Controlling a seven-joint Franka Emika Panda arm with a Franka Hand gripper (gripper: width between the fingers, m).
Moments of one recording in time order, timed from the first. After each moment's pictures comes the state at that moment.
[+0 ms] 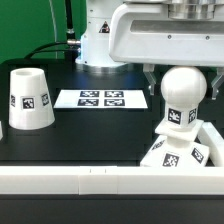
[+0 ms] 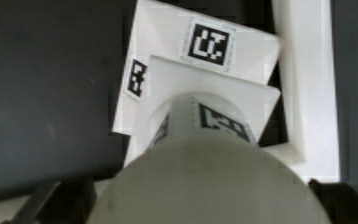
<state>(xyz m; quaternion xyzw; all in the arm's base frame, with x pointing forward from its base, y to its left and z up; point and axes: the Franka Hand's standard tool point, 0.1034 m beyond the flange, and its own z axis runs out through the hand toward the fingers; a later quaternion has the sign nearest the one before) 0.624 0.073 0.112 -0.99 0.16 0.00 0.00</state>
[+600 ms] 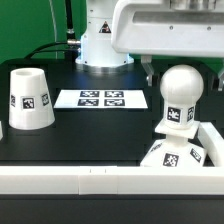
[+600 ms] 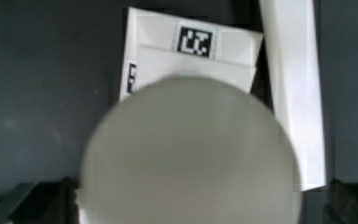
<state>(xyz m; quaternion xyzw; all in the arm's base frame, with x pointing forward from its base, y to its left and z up) 0.607 0.075 0.139 -0.99 0.11 -0.01 0.01</state>
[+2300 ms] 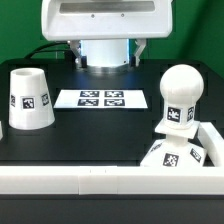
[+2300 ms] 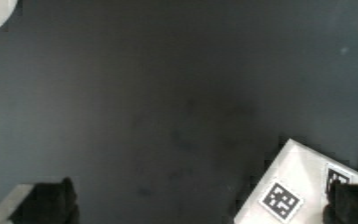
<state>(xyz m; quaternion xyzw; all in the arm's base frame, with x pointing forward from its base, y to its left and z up) 0.511 -0.023 0.125 -1.00 -0.01 -0.01 0.01</state>
